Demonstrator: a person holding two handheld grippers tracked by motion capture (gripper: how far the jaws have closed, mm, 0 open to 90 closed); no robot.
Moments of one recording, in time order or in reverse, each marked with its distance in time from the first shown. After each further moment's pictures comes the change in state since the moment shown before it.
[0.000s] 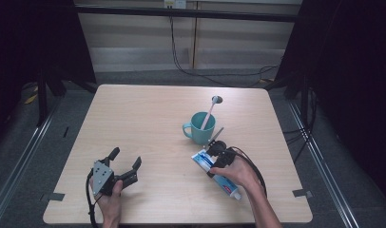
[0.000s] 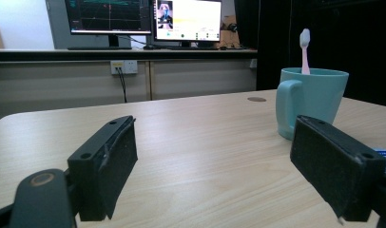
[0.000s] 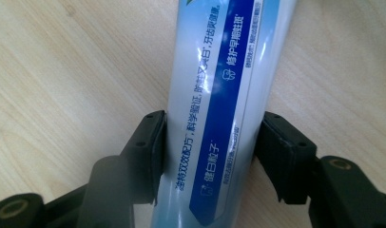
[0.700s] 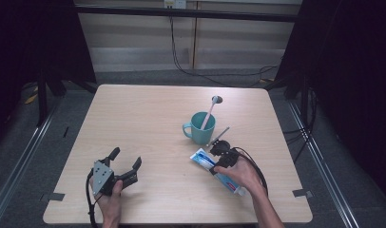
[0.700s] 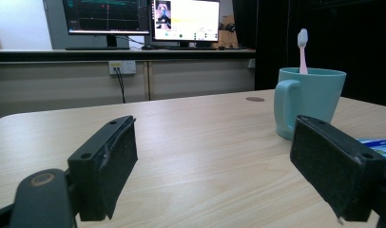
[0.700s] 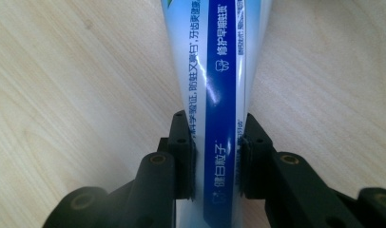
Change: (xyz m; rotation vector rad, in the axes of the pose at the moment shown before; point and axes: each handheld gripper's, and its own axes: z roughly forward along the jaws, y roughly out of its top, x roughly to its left) left arm 0.000 0.000 0.000 -0.005 -0.009 -0.003; right arm -0.004 -0.008 -0.006 -0.069 0.044 0.026
